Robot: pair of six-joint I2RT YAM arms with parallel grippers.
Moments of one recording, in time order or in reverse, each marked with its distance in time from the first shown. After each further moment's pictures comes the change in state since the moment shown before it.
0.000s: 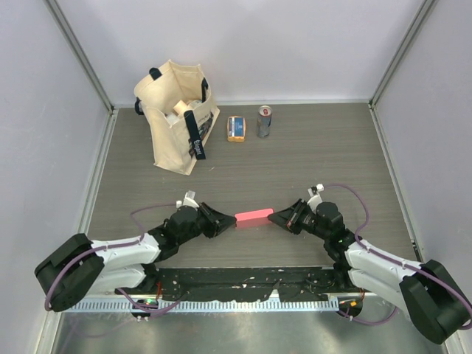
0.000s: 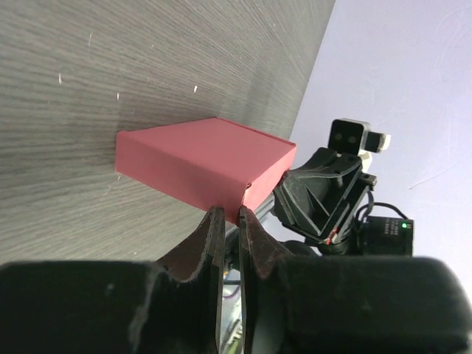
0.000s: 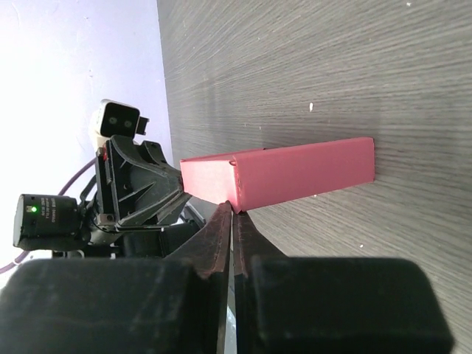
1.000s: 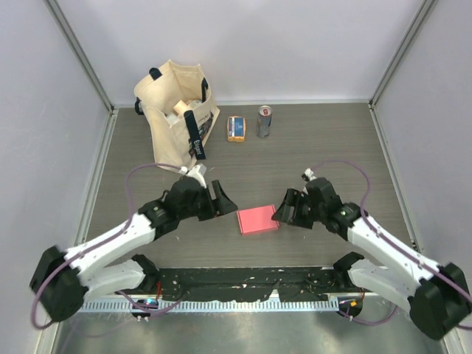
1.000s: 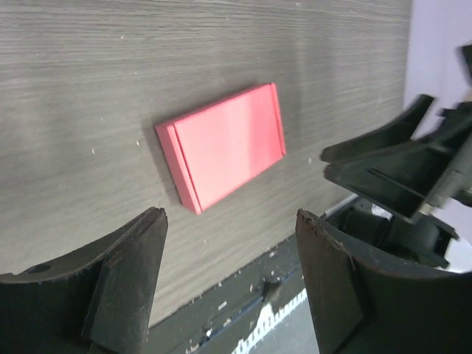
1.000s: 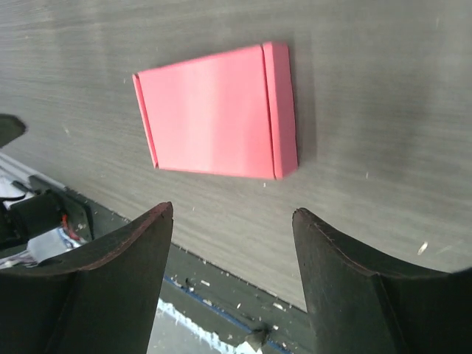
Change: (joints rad) left arm 0.065 -0.148 0.428 -0.765 0.047 0.650; right arm -0.002 -0.044 0.412 -0.916 0.094 -0.448
